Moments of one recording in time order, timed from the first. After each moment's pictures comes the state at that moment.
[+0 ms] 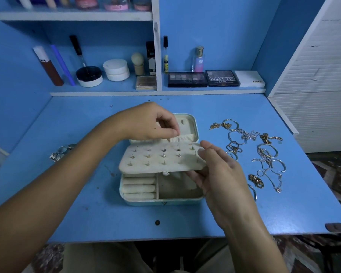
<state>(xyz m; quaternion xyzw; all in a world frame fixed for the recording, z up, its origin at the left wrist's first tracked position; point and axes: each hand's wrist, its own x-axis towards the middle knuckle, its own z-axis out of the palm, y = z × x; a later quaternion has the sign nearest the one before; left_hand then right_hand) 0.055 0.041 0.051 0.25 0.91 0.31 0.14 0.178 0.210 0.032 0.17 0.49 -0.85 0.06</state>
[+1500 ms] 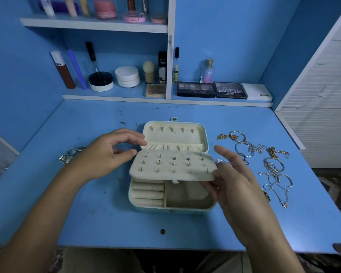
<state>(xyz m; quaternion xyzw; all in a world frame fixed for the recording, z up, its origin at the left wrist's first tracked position) 0.113 -0.043 0.006 0.13 0.86 0.48 0.03 0.180 0.222 0.035 0.16 0.57 -0.80 0.09</state>
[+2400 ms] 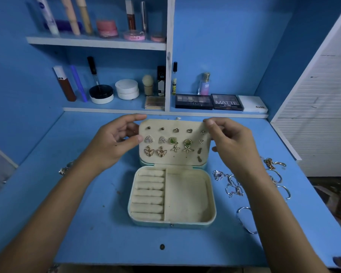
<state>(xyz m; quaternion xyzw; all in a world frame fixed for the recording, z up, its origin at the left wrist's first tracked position) 0.081 -0.030 0.022 0.14 0.78 0.60 -0.07 0.085 0.239 0.043 0.01 0.79 -0.61 -0.09</state>
